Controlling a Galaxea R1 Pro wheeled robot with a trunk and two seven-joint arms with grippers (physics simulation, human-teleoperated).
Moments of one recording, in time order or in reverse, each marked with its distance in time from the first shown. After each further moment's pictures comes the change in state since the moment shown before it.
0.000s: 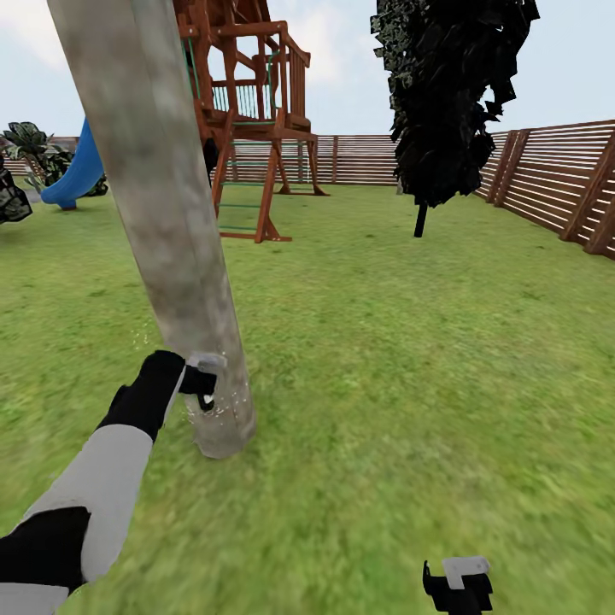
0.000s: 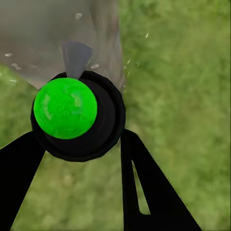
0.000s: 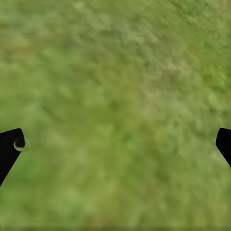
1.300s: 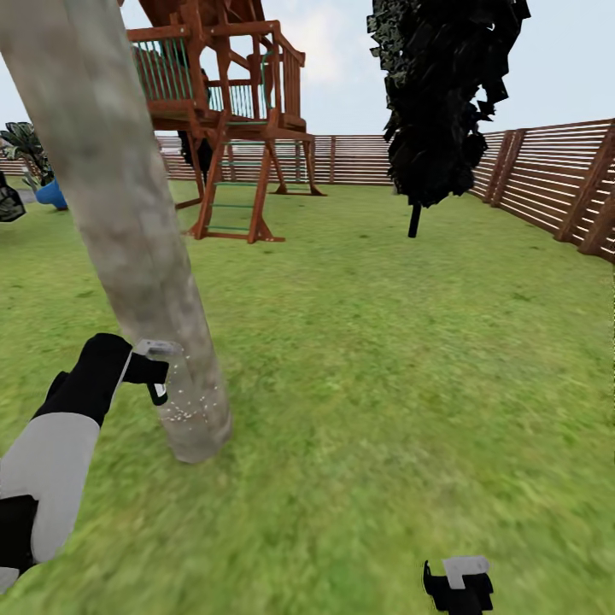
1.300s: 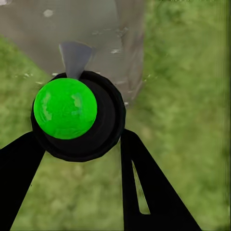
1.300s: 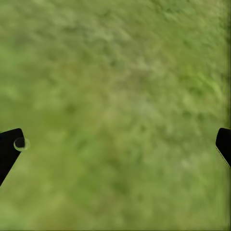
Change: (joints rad) left arm -0.049 0.190 0.006 -0.030 0.000 0.095 -0.089; right arm 0.000 -0.002 0.000 -0.001 0.000 0.000 -0.001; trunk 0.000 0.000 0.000
